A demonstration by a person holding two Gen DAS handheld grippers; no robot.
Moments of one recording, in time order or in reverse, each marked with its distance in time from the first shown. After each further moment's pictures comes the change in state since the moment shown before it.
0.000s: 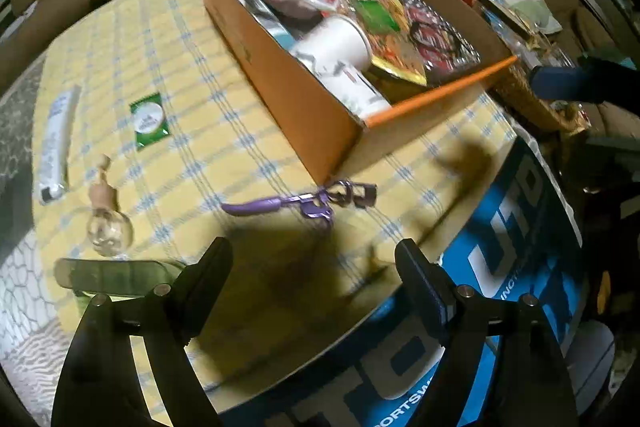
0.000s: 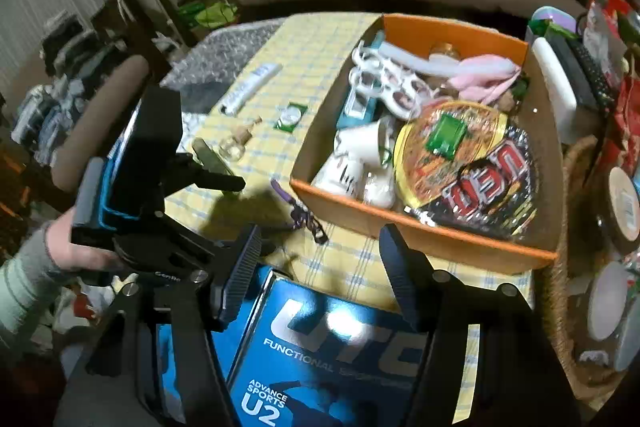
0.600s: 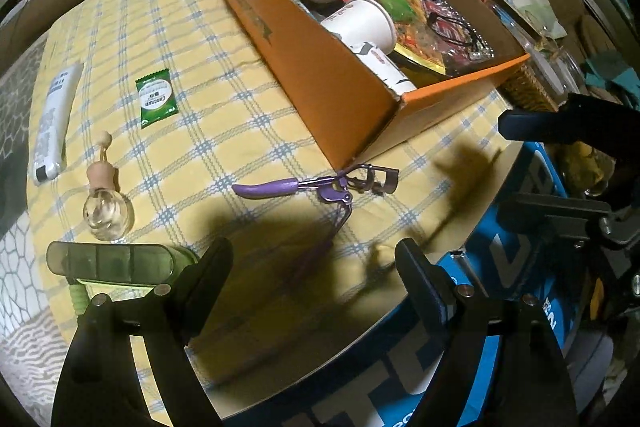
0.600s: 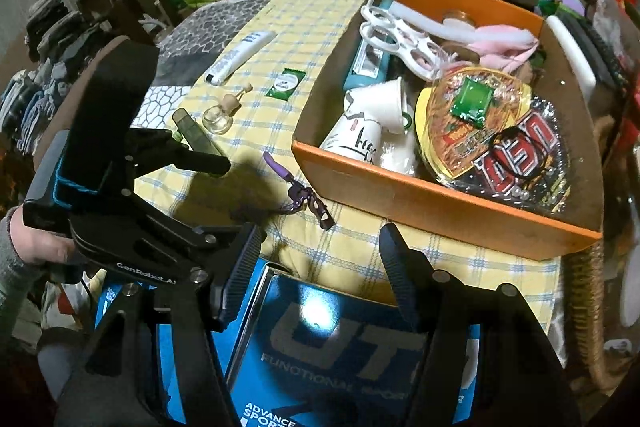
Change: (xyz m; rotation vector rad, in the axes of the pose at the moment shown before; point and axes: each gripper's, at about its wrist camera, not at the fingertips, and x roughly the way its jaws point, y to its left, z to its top) left arm 0.006 0.014 -0.005 -0.042 0.021 -0.011; right arm 0.044 0.006 -0.013 0.001 0.055 -0.030
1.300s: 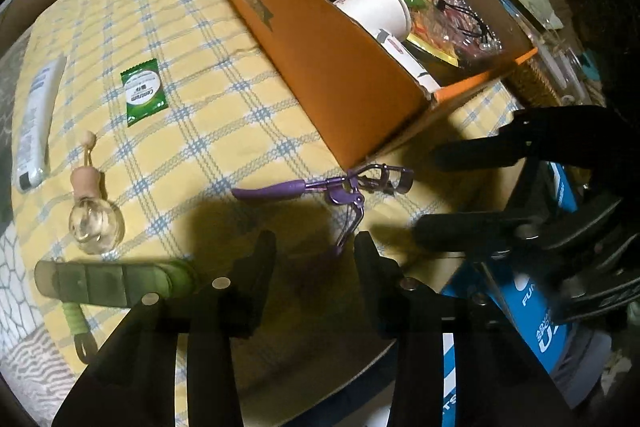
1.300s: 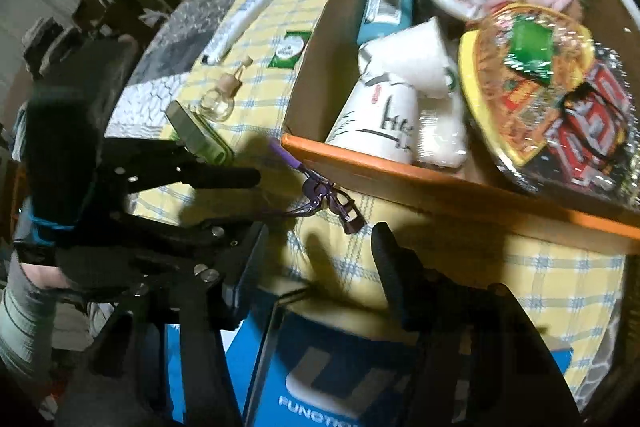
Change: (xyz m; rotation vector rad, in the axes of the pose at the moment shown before) left arm 0.017 0.007 0.009 0.023 0.057 -0.038; right arm 0.071 -0.007 0.020 0.100 0.169 0.128
